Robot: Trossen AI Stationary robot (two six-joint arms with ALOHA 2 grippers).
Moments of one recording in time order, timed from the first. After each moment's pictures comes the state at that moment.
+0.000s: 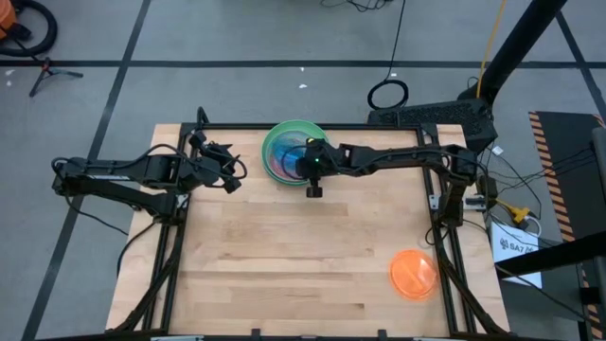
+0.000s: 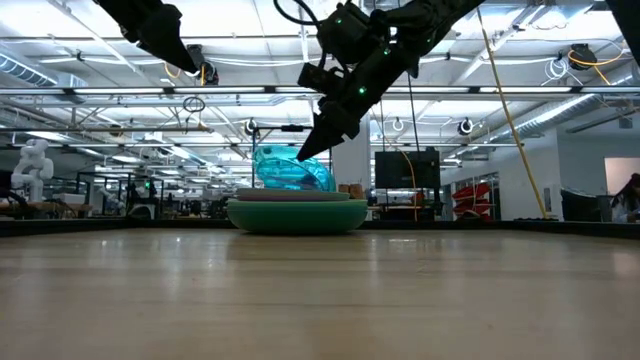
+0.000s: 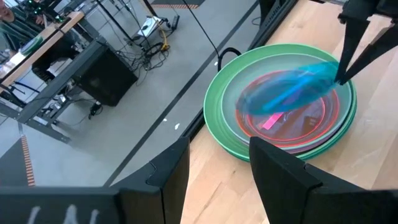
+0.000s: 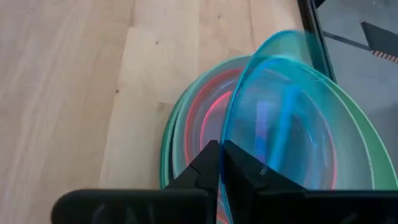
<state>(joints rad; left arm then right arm) -0.01 0.93 0.93 -0.73 -0.80 -0.11 -0.23 1.83 1.28 -0.19 0.06 -0.39</state>
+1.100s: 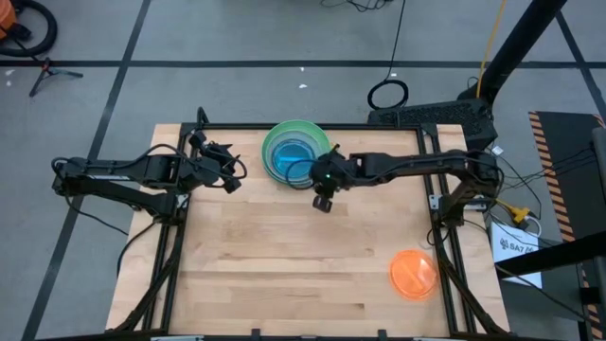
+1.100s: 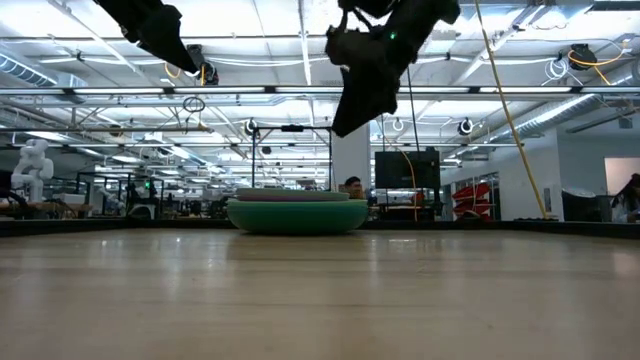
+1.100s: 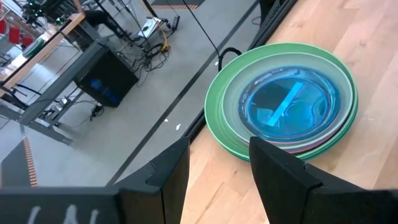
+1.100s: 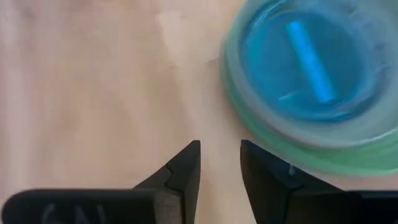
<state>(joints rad) -0.01 0.93 0.93 -0.73 -0.80 -0.09 -0.10 1.67 1.28 -0.53 0.11 0.18</state>
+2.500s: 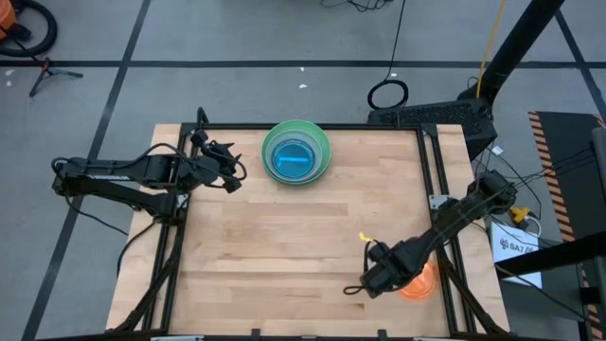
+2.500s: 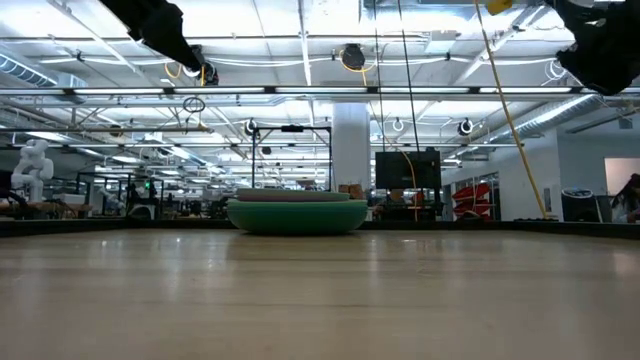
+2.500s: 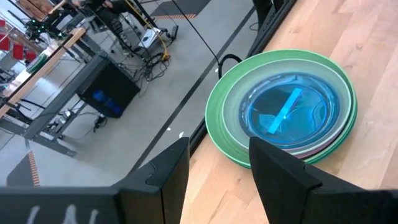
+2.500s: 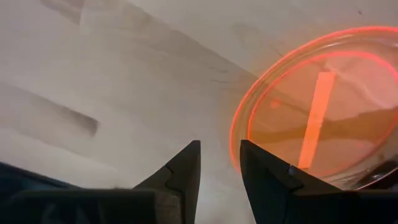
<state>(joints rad) -0.01 0.93 0.93 -0.68 -0.80 -0.01 0.63 1.64 1.11 -1.00 -0.24 1.69</state>
